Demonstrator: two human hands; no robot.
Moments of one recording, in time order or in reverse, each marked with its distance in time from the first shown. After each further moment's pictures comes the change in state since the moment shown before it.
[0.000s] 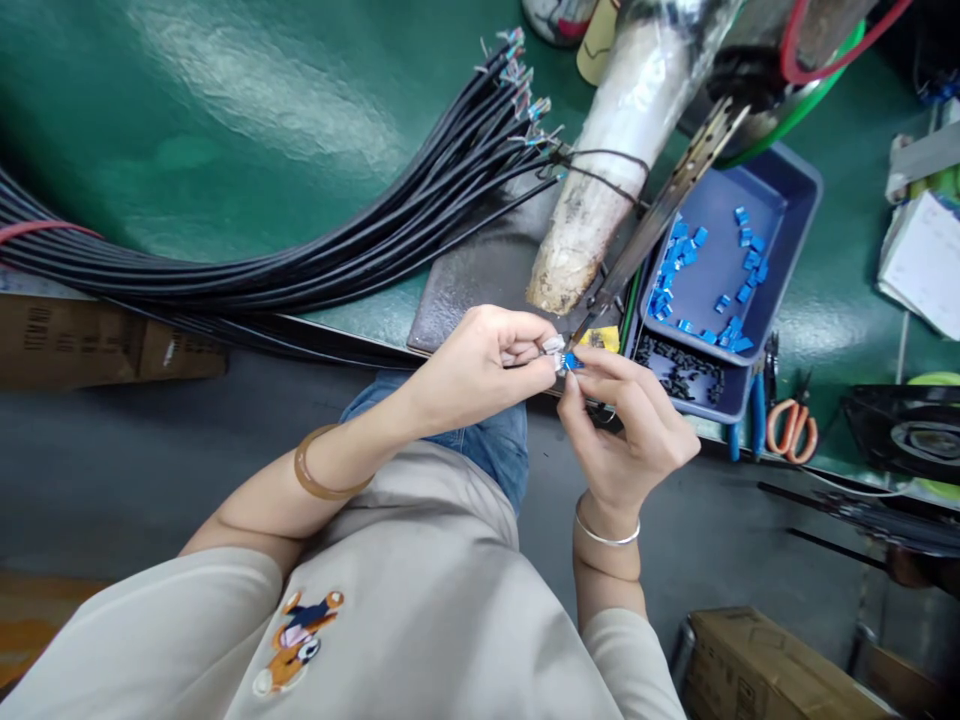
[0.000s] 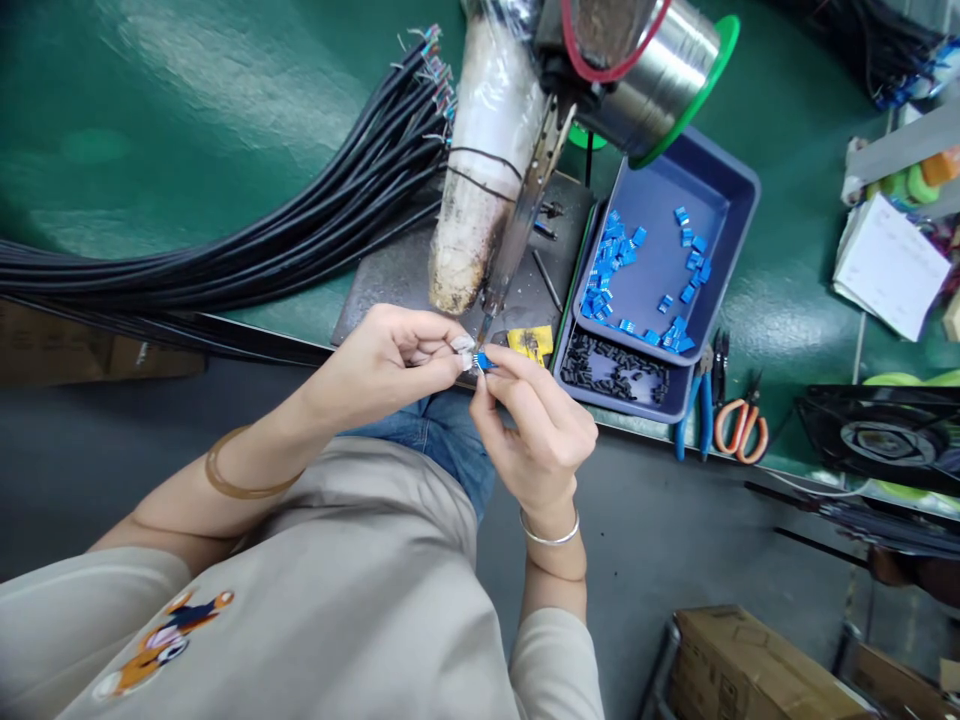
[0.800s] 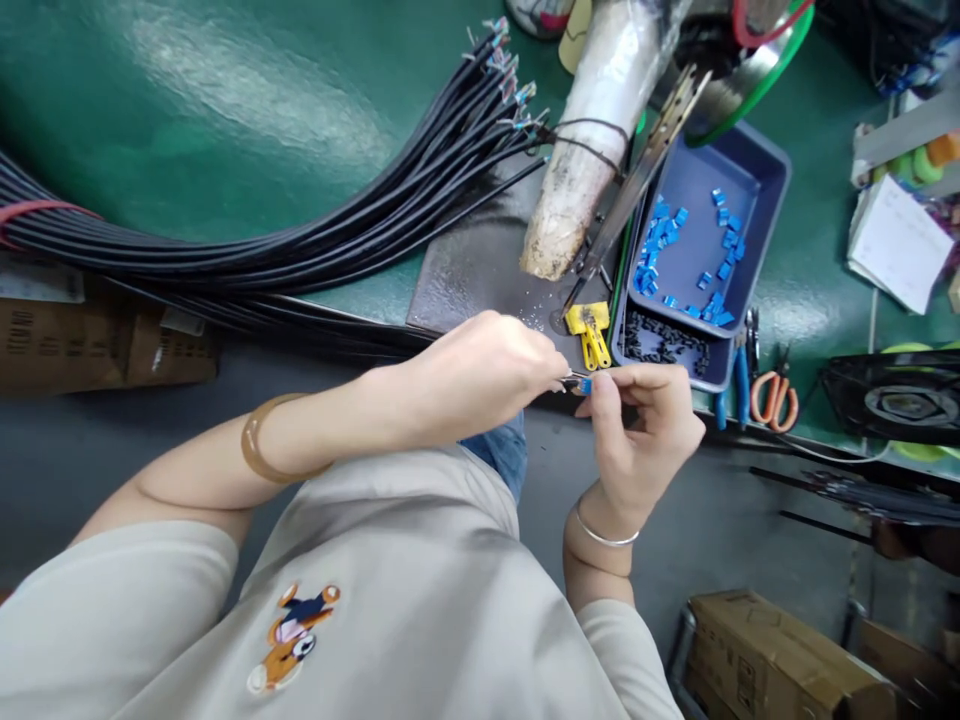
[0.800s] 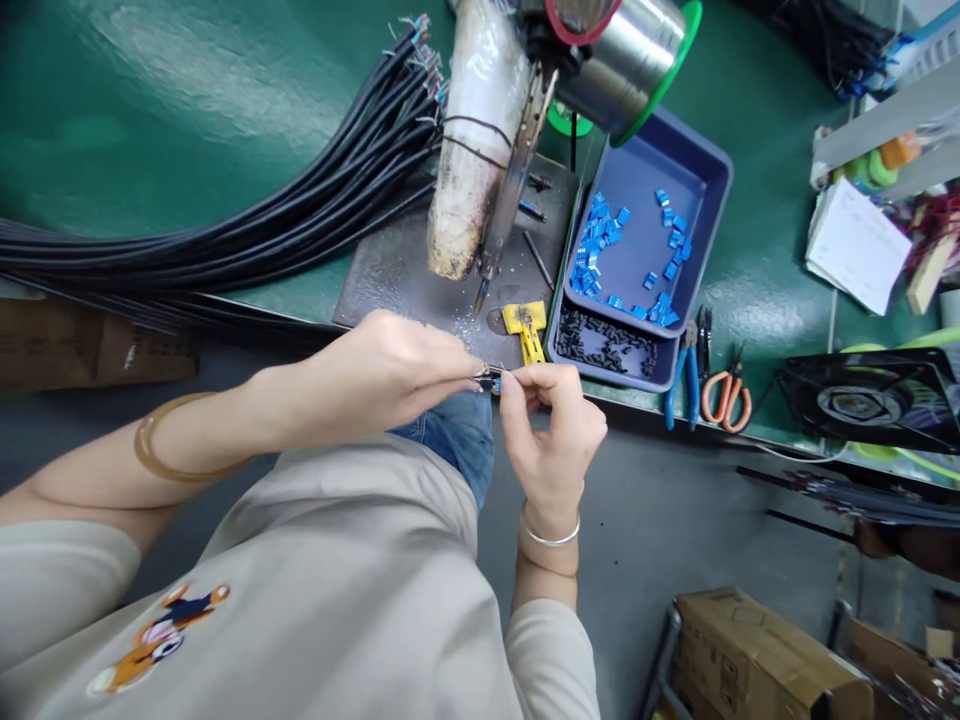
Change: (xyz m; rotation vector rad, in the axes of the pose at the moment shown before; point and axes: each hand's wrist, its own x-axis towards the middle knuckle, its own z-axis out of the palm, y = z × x) left_hand -0.016 0.022 -0.001 0.778 -0.263 0.377; right_hand -0.028 -0.007 -0.021 0.175 0.013 0.396
